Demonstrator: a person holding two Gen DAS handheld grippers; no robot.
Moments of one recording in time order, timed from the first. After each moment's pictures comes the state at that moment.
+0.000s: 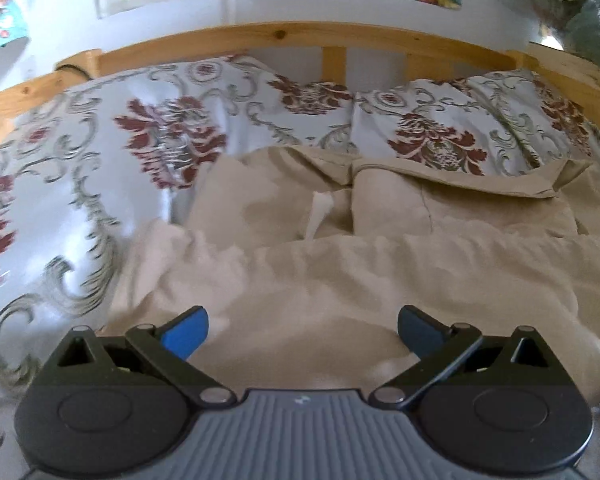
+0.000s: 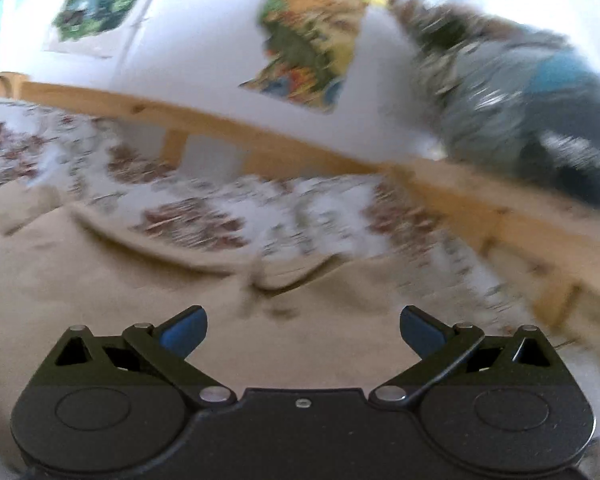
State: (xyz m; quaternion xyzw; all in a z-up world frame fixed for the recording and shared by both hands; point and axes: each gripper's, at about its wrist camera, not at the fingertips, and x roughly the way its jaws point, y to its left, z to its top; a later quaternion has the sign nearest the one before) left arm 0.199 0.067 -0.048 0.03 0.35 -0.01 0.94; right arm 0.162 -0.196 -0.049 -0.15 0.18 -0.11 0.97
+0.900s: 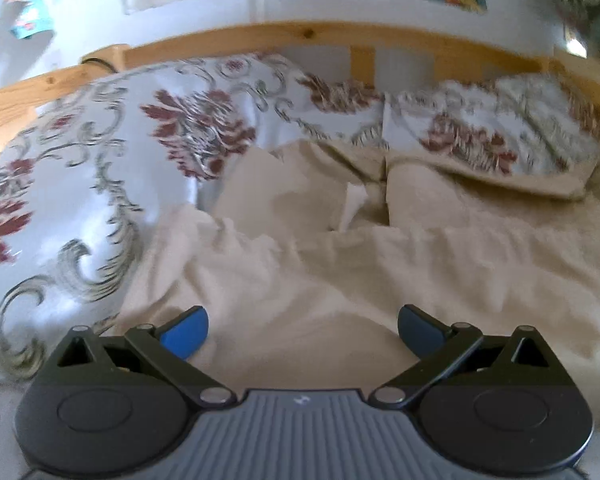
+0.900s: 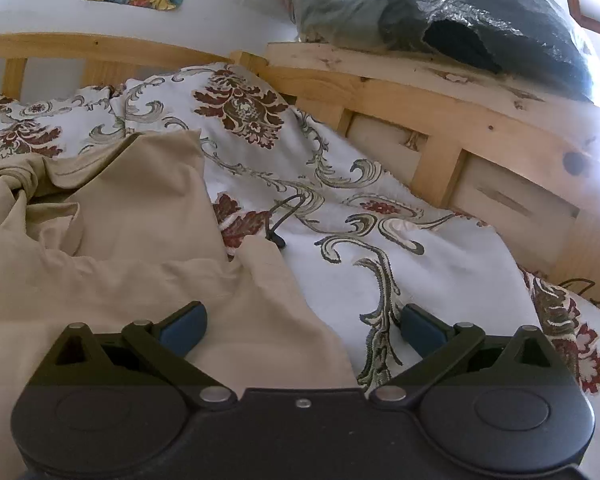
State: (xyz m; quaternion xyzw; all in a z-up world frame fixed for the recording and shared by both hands) left arm 0.195 0.079 -0.062 0.01 0.33 0.02 0.94; right arm 0.181 -0.300 -0.090 -0.09 0.27 -0.29 0.91
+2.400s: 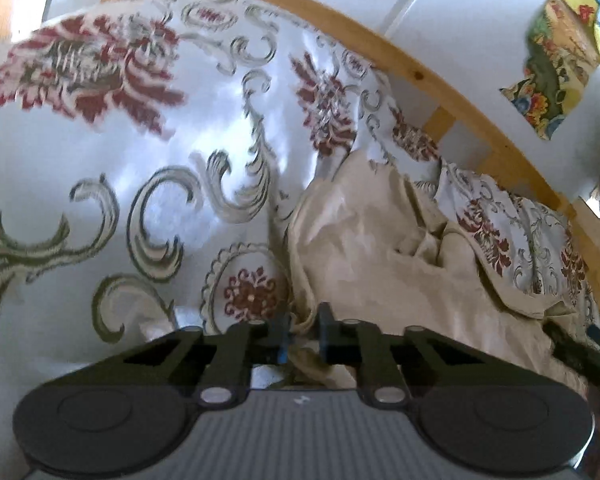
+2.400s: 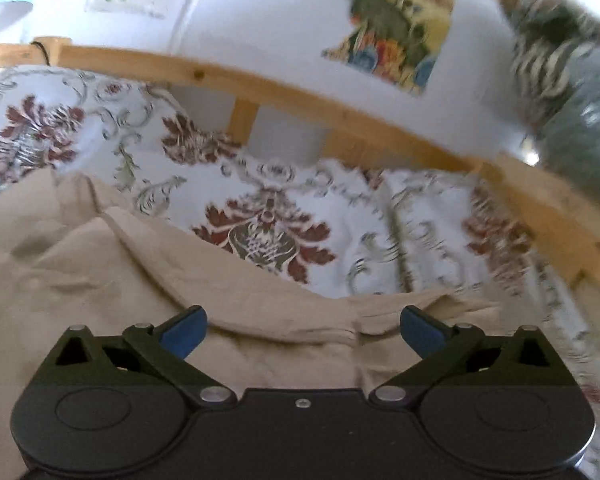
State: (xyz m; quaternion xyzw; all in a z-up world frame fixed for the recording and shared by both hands) left arm 0.163 0.211 -0.054 -0.24 0.34 0.02 0.91; right arm 0.245 -0.143 -0.036 -0.16 0.25 -0.01 0.96
